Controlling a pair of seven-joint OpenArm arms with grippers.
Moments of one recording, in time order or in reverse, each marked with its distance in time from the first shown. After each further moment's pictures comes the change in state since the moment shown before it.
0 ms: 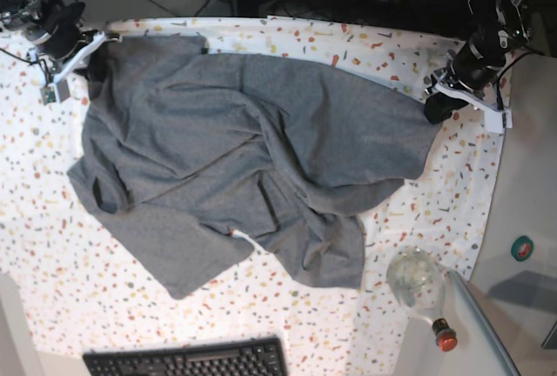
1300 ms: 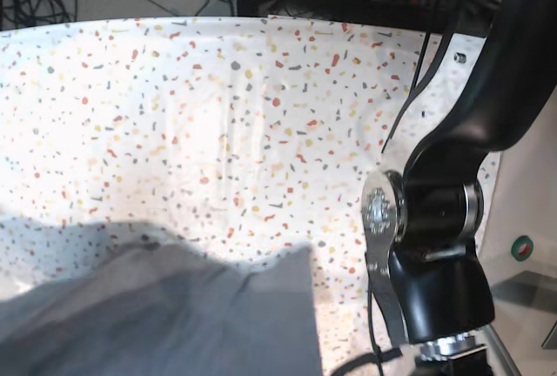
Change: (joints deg) left arm -81.7 14.5 23.5 -16.1 46.0 8.7 15.1; right arm 78.8 26.8 -4.4 -10.4 -25.1 -3.1 -6.2
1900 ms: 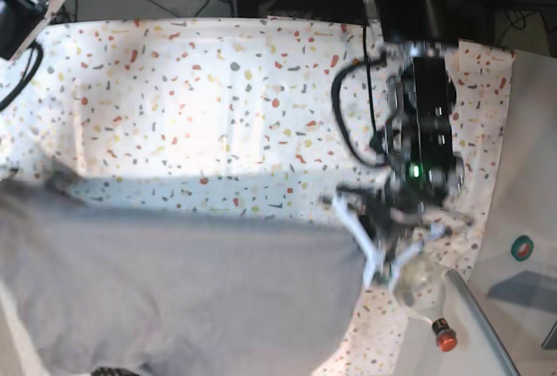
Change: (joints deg) left arm 56.7 -5.9 7.2 28.2 1.9 0.3 -2.0; right arm -49.2 -18.1 15.6 5.7 -0.9 -0.6 4.8
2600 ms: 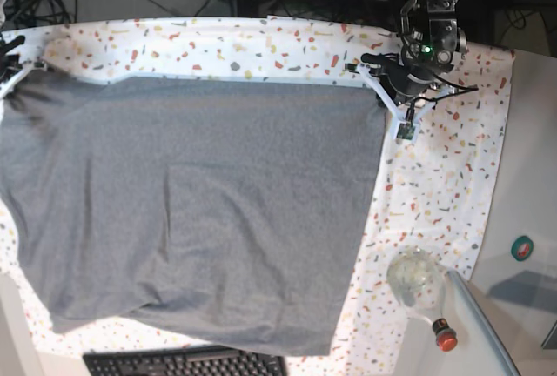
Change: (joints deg) left arm 23.9 -2.8 -9.1 -6.1 -4.1 0.0 -11.7; right arm -20.6 -4.2 2.7 3.5 5.0 0.3 0.0
